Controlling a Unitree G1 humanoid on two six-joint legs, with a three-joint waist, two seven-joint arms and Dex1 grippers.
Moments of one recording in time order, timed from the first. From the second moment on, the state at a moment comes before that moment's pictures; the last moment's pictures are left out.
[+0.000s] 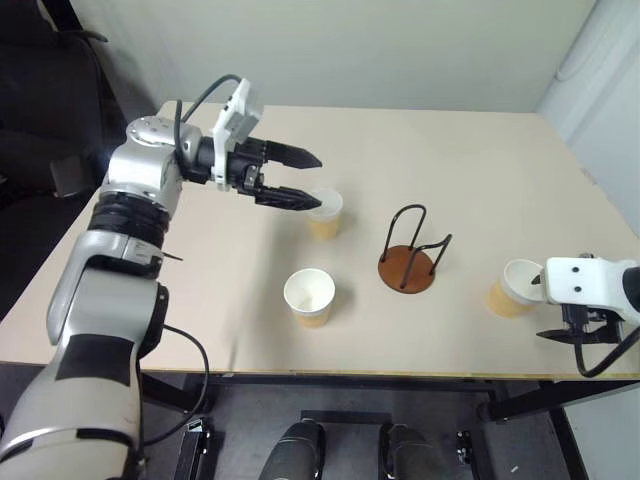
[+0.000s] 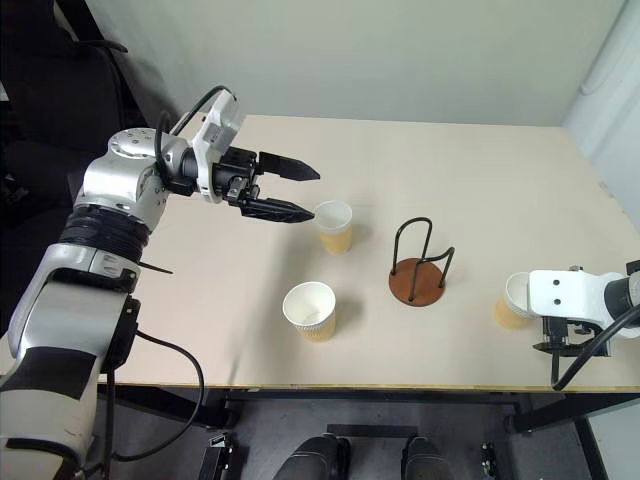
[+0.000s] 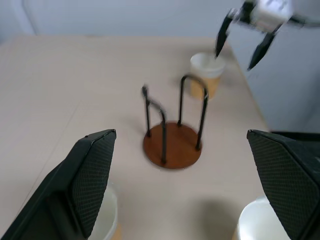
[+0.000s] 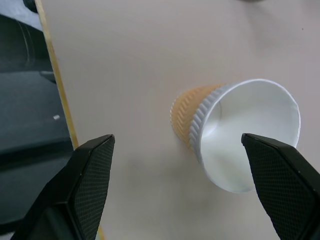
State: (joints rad) left arm -1.28 0.69 -0.33 0.79 -0.55 0.25 -1.58; right arm -0.08 -1.39 -0.15 -0.38 0.07 0.41 1.30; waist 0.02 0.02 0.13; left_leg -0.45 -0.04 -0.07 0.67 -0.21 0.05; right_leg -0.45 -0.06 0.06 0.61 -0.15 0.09
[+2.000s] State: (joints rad) left arm -1.36 0.85 -0.71 0.78 -0.82 0.04 -1.58; right arm -0.95 -1.20 0.17 -0.31 0.05 0.50 1.47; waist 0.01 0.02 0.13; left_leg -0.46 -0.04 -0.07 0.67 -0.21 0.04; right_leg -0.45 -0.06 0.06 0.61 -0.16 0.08
